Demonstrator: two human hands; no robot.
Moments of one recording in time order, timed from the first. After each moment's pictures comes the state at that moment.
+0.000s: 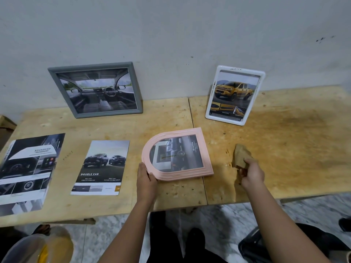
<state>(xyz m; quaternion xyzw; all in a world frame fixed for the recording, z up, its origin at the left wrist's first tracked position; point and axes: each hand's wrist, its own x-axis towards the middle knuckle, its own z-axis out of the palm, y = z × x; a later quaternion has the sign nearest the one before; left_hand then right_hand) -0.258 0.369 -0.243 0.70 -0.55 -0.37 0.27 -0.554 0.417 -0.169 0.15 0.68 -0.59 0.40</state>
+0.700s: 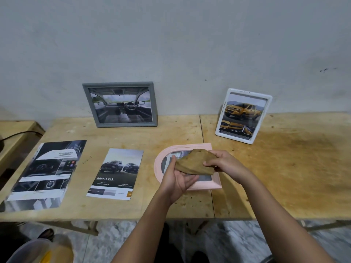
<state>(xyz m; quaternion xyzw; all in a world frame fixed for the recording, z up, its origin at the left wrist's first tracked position) -0.313 0.376 -0.118 0.40 -0.12 -0.83 0.37 -0.486 0.381 -0.072 -0.48 0.58 -0.33 0.57</state>
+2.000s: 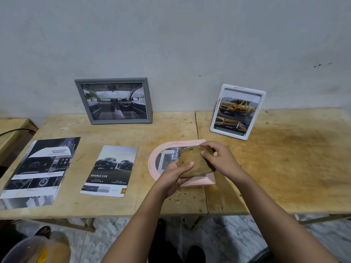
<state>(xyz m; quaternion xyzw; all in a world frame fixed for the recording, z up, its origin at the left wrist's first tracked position) -0.322 0.377 -0.117 0.40 -0.30 -0.81 0.32 -0.496 0.382 -0.087 -0.59 0.62 -0.37 0.35</state>
